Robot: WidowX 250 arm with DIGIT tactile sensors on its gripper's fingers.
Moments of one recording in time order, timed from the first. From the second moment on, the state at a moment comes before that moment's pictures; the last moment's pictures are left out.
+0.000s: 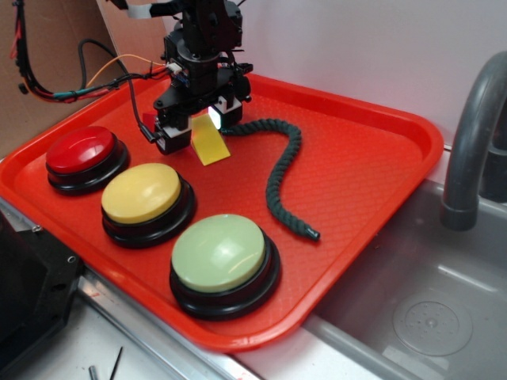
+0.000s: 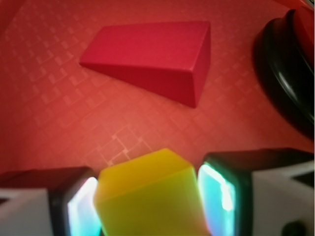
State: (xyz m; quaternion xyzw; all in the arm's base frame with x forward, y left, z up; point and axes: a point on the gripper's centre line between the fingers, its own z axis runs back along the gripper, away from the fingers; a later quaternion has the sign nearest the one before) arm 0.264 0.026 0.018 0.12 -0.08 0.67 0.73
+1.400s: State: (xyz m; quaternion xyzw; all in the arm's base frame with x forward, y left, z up) arm 0.220 -0.027 0.220 -0.05 -0.08 0.10 0.99
